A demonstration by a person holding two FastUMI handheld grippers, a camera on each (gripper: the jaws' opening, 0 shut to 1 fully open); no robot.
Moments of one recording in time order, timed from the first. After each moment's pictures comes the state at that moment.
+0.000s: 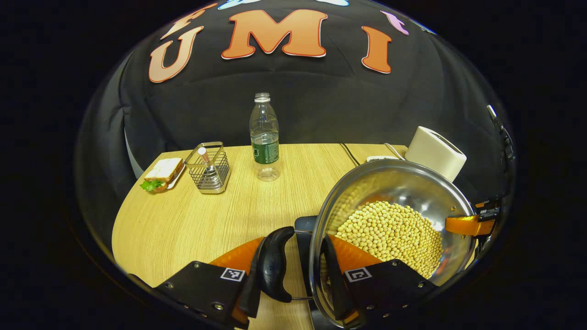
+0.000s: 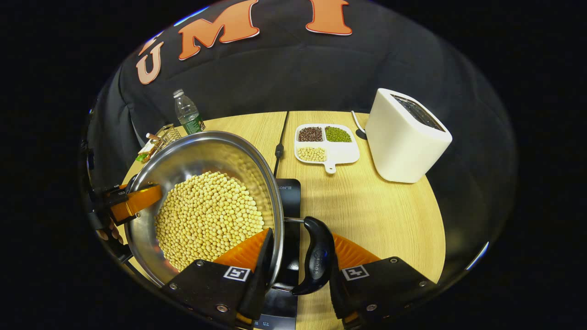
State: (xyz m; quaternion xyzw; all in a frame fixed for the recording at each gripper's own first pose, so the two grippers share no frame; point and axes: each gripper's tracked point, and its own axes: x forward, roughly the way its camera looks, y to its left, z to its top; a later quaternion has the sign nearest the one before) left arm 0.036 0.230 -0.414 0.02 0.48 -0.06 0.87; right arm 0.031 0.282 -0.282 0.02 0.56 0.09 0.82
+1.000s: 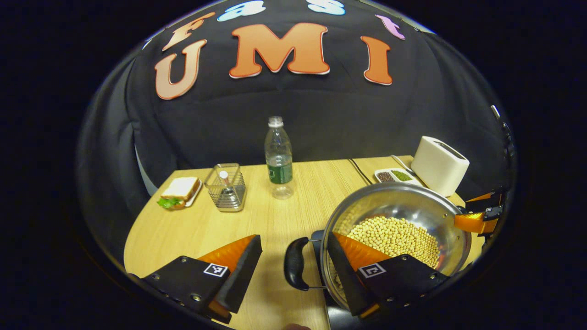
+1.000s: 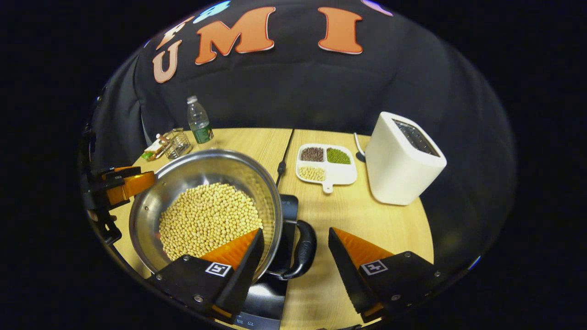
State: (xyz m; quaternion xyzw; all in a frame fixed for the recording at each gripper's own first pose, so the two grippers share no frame) left arm 0.055 0.257 -0.328 0.05 0.40 -0.03 0.92; right arm 0.056 0.254 -0.217 -0.01 0.46 0.10 0.88
